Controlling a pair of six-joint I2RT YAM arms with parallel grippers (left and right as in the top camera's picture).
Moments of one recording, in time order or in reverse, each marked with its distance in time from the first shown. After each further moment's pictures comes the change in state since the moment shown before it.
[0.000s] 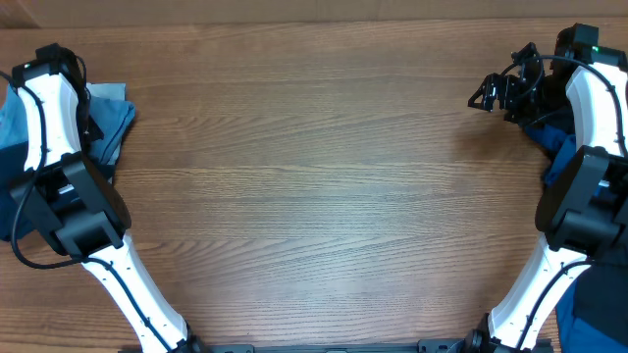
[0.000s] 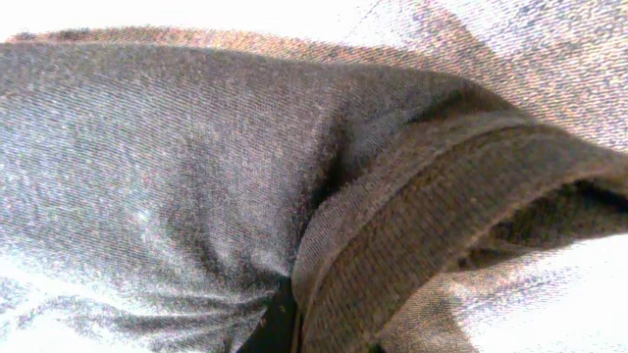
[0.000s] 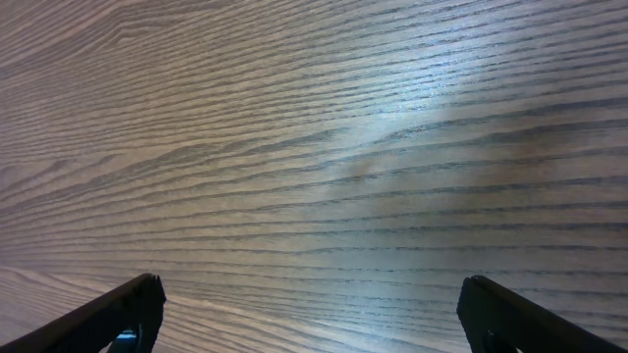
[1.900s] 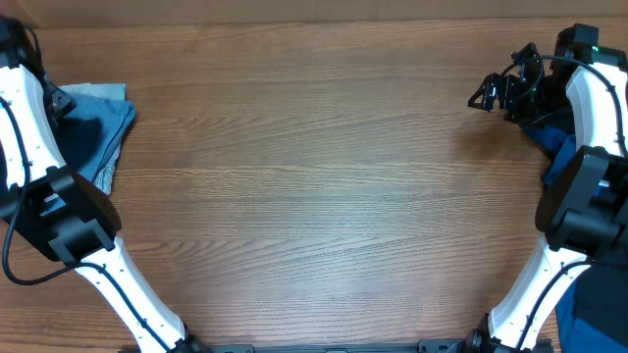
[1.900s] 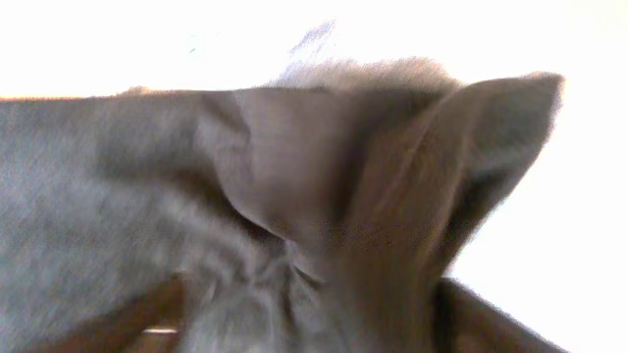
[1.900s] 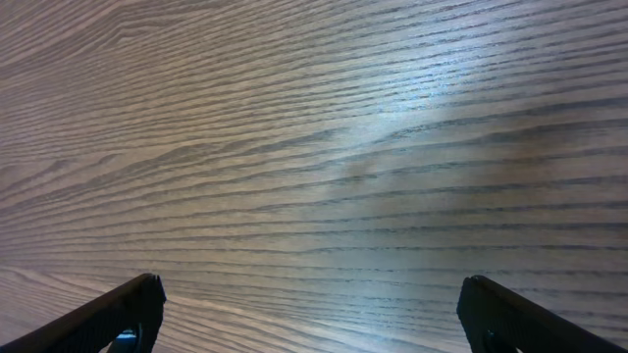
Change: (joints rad) left arm 0.062 0.003 0.244 0.042 0.166 -0.169; right arm 0.000 0.000 0.000 0.000 0.000 0.000
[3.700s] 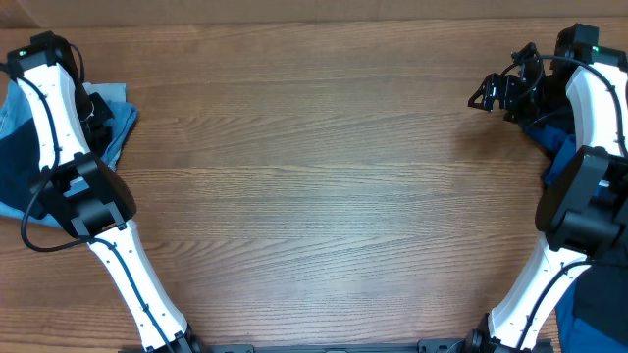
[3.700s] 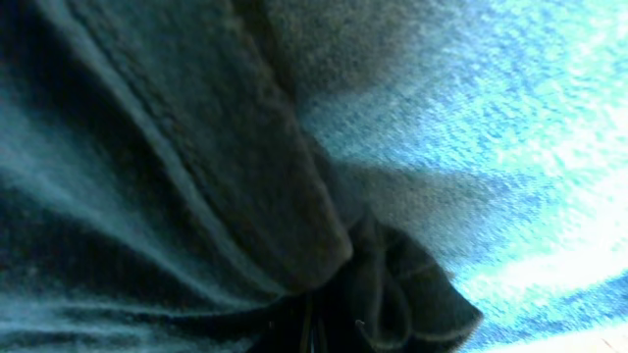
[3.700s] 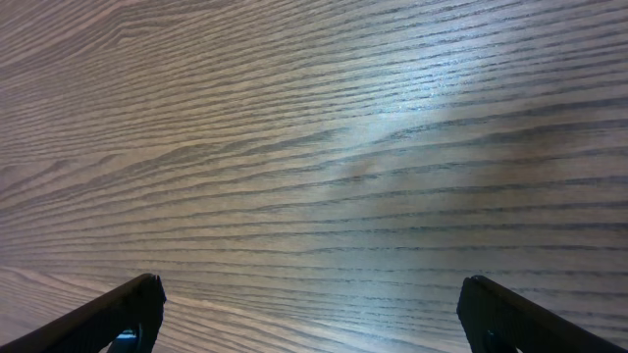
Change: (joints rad) left arm -0.055 0.272 0.239 -0.253 0.196 0.193; right arm 0.000 0.000 0.000 0.000 0.000 -0.001
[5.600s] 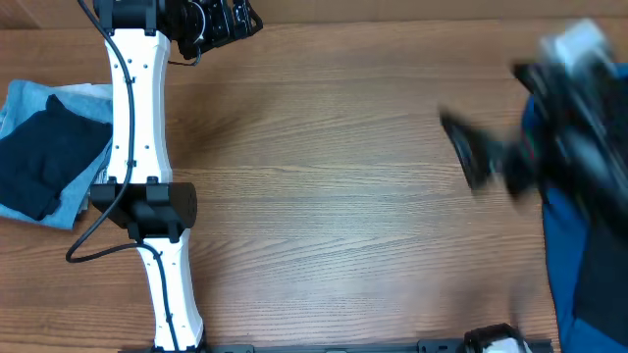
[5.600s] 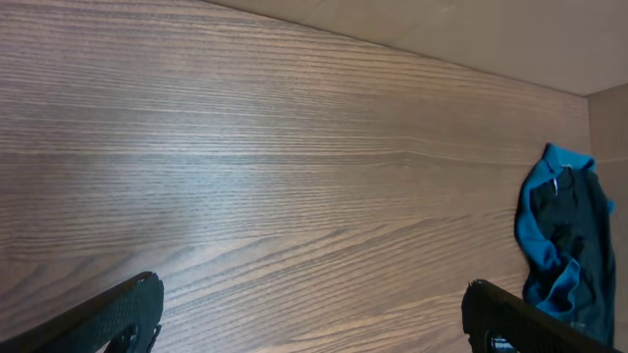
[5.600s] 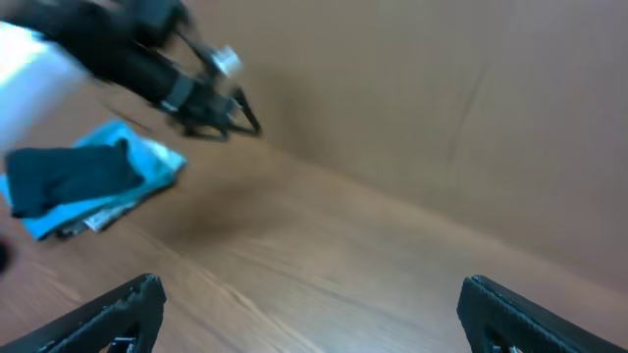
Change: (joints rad) left arm -0.447 -0.275 0.166 0.135 0.650 -0.006; right arm 0.499 -1.037 0.008 0.013 0.089 -0.018
